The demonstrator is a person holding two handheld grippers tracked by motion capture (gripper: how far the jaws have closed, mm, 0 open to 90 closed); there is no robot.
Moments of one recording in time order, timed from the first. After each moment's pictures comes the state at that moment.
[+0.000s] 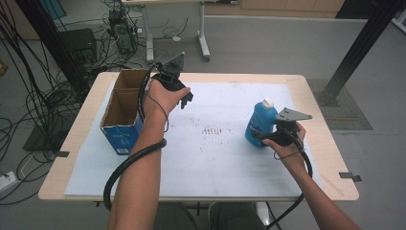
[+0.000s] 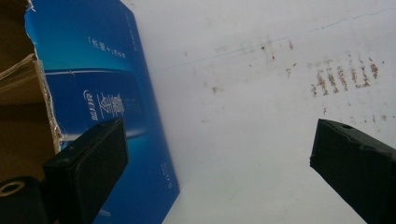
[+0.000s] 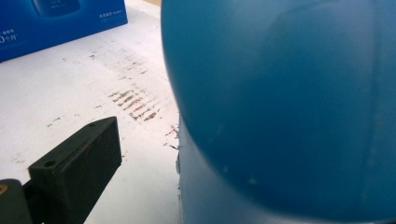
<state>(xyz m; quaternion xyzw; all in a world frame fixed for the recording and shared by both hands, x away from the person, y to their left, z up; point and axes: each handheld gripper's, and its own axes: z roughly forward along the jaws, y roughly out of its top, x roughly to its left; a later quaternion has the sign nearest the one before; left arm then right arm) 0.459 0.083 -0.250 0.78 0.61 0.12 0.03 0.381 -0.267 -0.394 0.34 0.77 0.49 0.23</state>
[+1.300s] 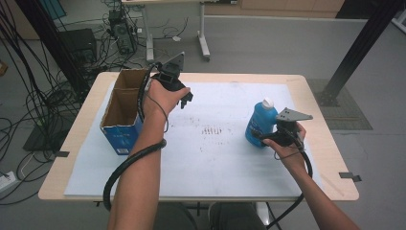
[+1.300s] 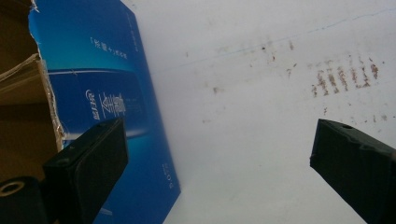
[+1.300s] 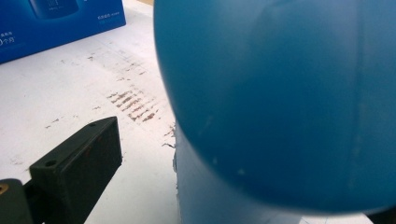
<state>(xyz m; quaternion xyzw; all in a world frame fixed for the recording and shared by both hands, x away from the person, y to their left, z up) 0.457 0.083 -0.249 0.78 0.61 0.13 0.04 0.381 -0.268 -0.395 0.34 0.77 0.49 0.23</state>
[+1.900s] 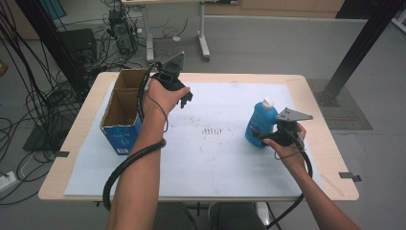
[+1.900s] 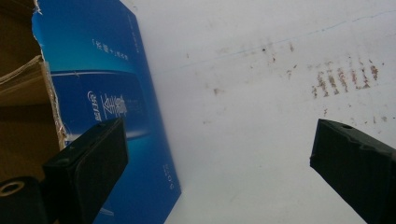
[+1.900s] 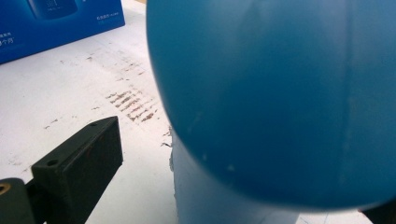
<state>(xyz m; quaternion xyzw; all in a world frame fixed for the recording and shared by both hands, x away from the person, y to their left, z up) 0.457 0.083 -0.249 0.78 0.61 0.13 0.04 0.382 -0.269 -0.395 0.34 0.77 0.49 0.23</state>
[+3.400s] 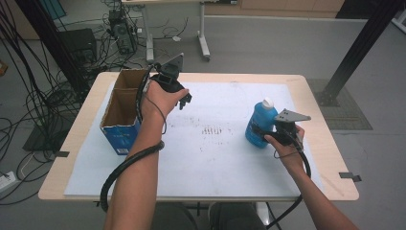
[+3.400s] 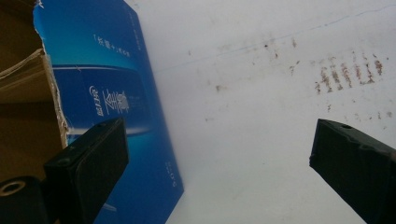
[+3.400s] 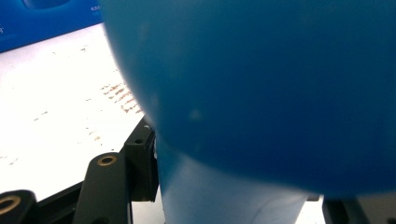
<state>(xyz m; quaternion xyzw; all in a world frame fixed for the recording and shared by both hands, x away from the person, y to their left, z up) 0.453 0.085 -0.250 0.79 0.60 0.13 0.04 0.387 -0.271 -0.406 0.34 0.77 0.49 0.23</state>
